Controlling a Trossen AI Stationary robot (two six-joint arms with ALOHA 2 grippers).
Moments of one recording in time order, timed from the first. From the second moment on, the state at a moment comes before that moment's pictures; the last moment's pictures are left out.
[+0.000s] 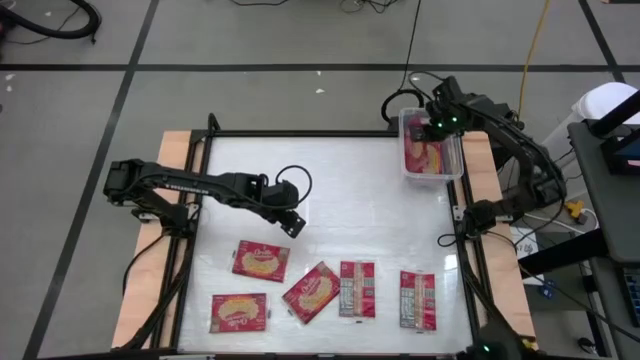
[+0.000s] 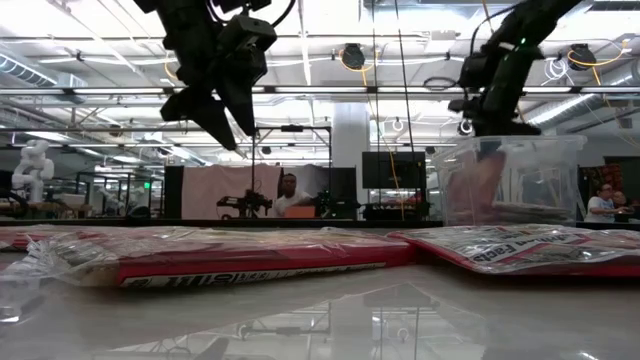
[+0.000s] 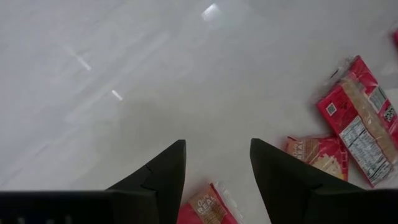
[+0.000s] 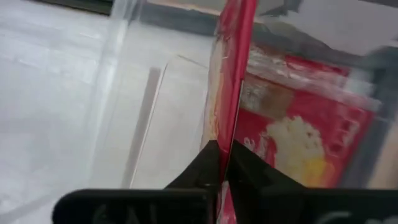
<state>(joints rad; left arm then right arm) 0.01 1.51 1.10 -0.68 -0.01 -0.84 -1.15 1.37 1.10 -0.94 -0.20 0.23</state>
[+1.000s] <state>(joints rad) 0.07 1.51 1.10 -0.68 0.00 -0.69 -1.05 1.30 1.11 -1.15 -0.01 0.25</state>
